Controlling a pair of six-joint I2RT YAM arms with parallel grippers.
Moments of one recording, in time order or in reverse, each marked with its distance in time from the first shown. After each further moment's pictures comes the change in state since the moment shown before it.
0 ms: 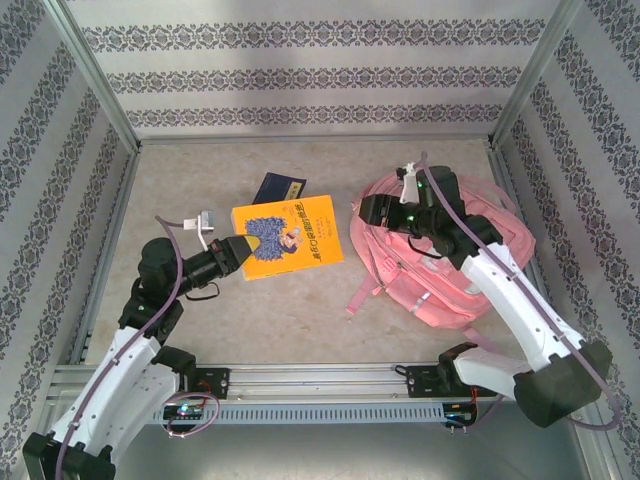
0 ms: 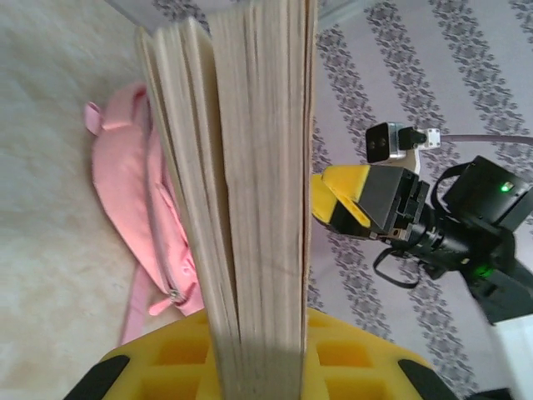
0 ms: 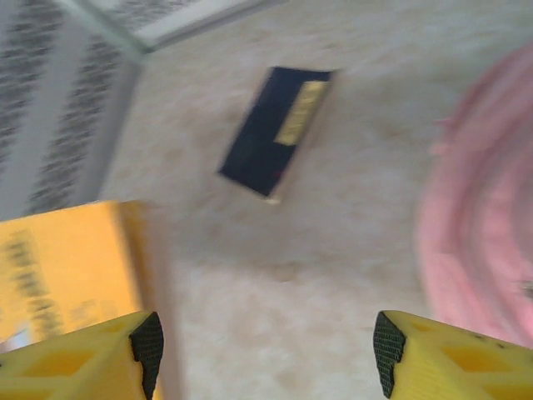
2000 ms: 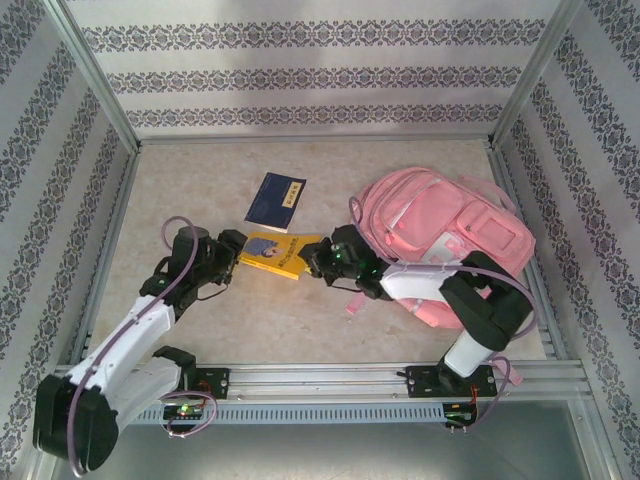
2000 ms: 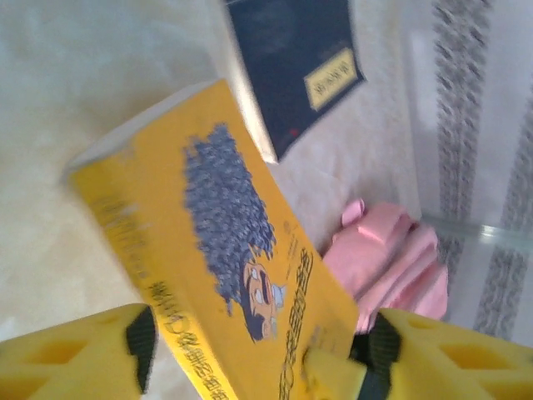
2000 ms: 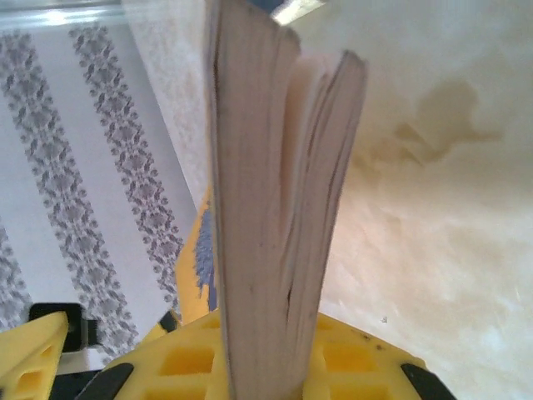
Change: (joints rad) left arm -0.007 0.233 0.038 -0.273 -0.433 -0.282; right arm 0.365 0.438 -0.362 0.945 -0.062 0.950
